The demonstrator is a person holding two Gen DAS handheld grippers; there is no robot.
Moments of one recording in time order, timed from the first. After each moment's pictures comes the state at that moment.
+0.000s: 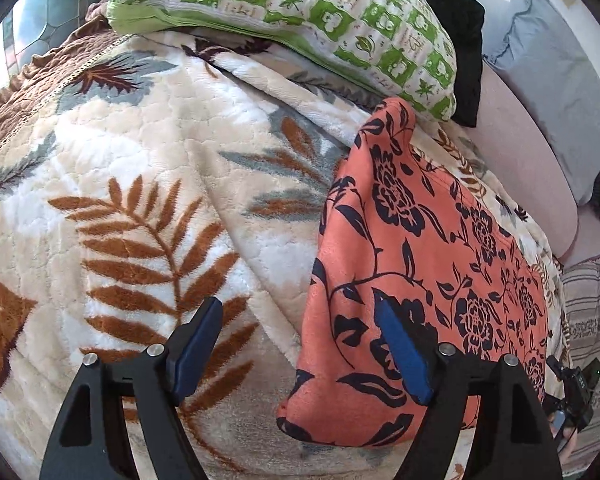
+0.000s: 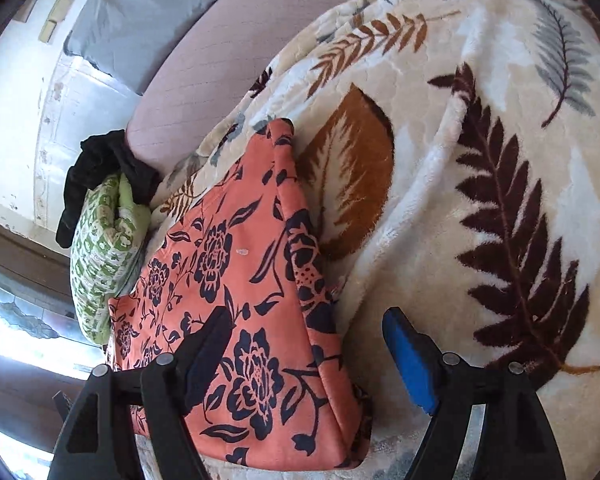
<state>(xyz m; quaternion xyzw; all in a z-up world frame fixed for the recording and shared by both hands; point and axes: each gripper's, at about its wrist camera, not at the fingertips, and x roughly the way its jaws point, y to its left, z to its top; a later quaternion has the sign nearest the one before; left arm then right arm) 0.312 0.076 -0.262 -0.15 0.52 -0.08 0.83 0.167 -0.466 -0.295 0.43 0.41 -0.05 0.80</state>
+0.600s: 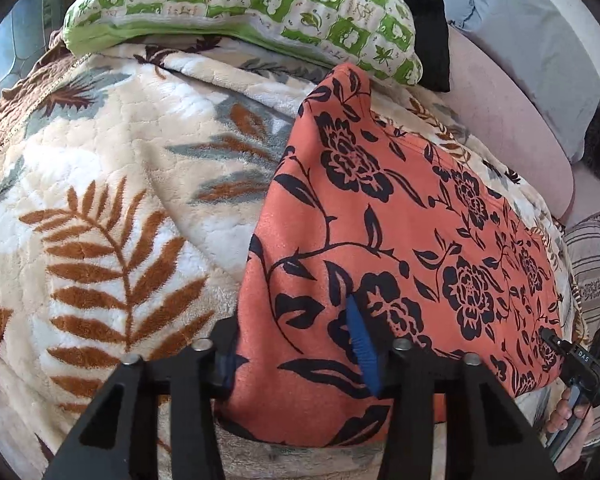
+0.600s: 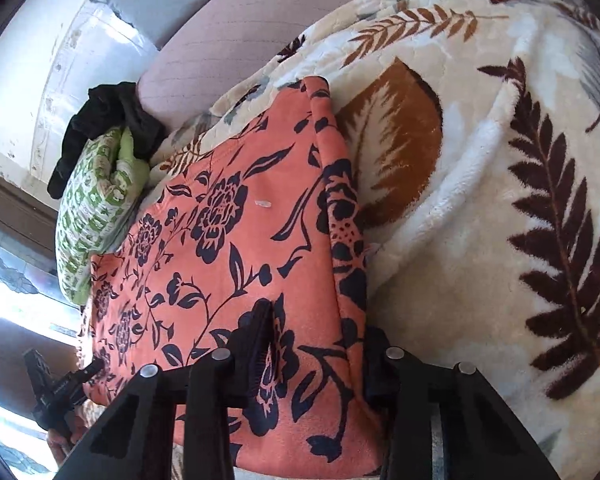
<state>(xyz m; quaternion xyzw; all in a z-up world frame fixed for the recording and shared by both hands) 0.310 0.048 -0.263 -0.11 0.51 -0.12 0.84 0.179 -0.423 -0.294 0.34 0.43 -0.04 0.83</state>
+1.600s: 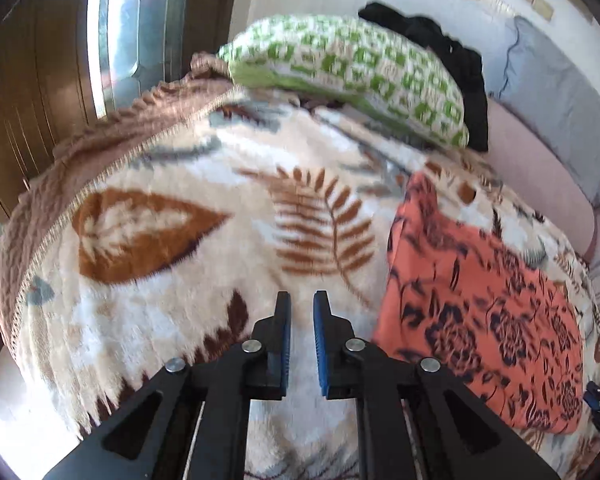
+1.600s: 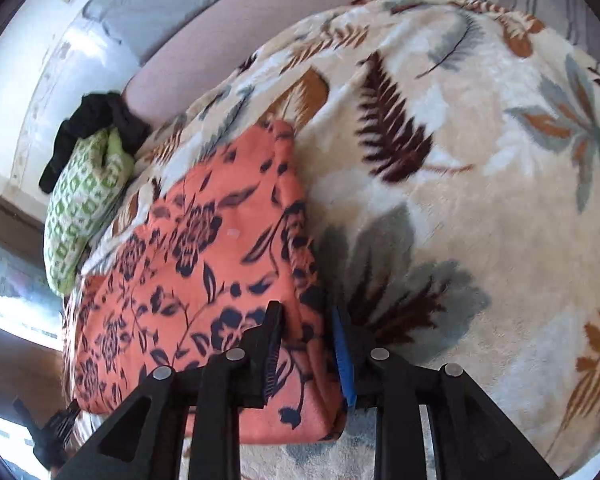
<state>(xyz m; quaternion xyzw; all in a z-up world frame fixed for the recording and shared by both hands) 0.163 0.158 -0.217 -0.11 0.39 0.02 0.91 0.035 -0.411 -0.249 0.35 0.42 -0.14 0.83</state>
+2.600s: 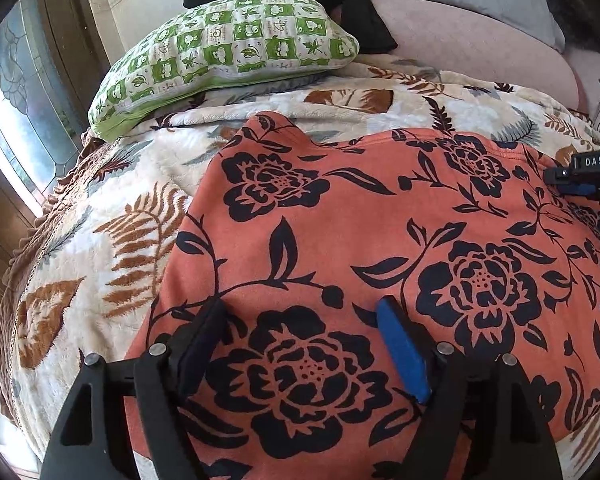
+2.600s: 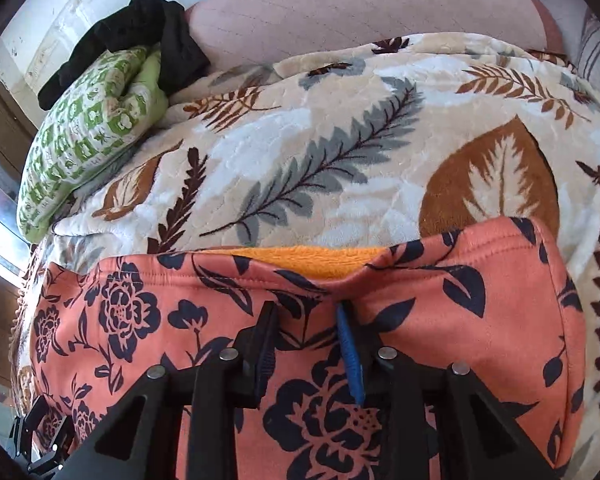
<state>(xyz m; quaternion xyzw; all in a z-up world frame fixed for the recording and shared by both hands) 0.201 -0.008 -0.270 0.11 0.43 -0.05 0.89 0.255 -0.325 -0.275 0.19 0.47 -0.05 0.86</state>
